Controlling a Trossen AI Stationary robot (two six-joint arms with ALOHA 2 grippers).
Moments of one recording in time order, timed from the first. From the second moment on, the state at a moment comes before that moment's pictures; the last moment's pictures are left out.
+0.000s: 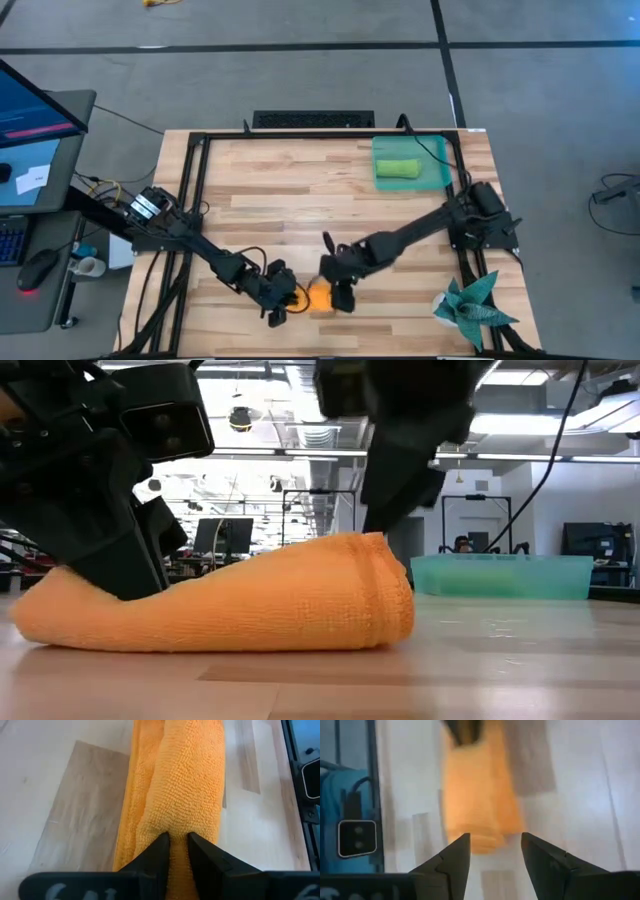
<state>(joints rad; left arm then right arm) -0.57 1.82 0.82 0.15 -0.21 -0.74 0.37 1.94 1.36 -0.48 -0.15 0.55</state>
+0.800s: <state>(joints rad) -0.57 1.82 0.82 0.16 -0.26 -0.72 0.43 2.11 1.38 -0.30 -0.08 0.54</state>
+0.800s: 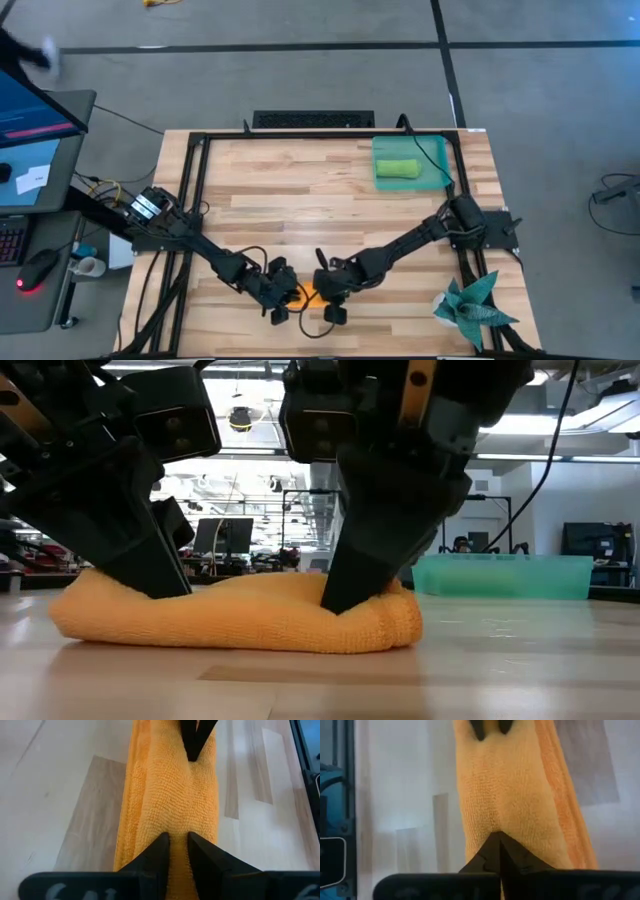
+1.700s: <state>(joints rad) -0.60 1.76 0.81 0.29 -0.30 -0.48 0.40 2.11 1.37 -0.40 -0.03 0.58</state>
